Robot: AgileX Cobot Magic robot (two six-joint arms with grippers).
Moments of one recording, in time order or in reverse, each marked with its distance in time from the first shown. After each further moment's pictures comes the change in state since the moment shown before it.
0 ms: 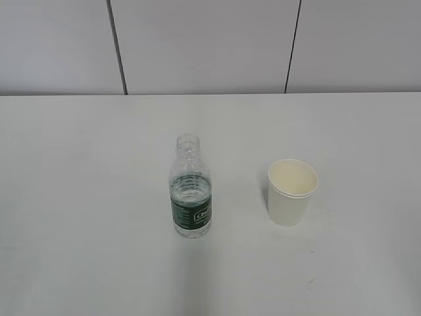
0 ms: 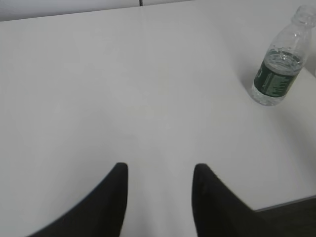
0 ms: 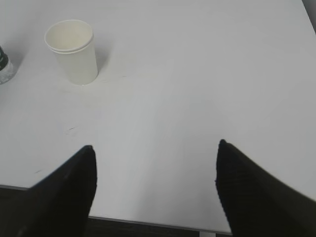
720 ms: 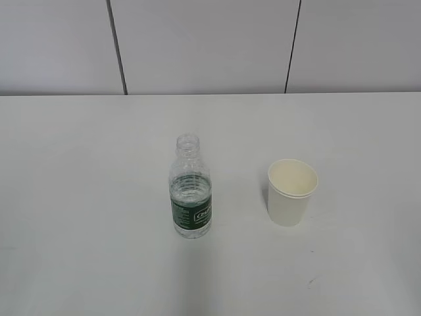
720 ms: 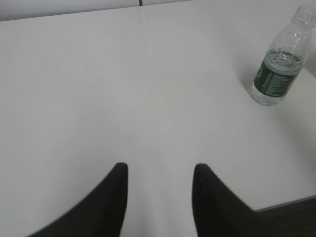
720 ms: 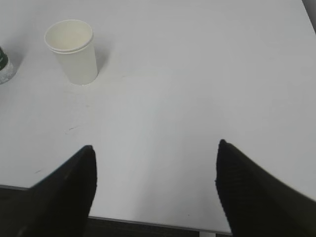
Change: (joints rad) left arm 0.000 0.000 0.000 0.000 0.000 0.000; right arm 0.000 0.000 0.000 0.000 0.000 0.000
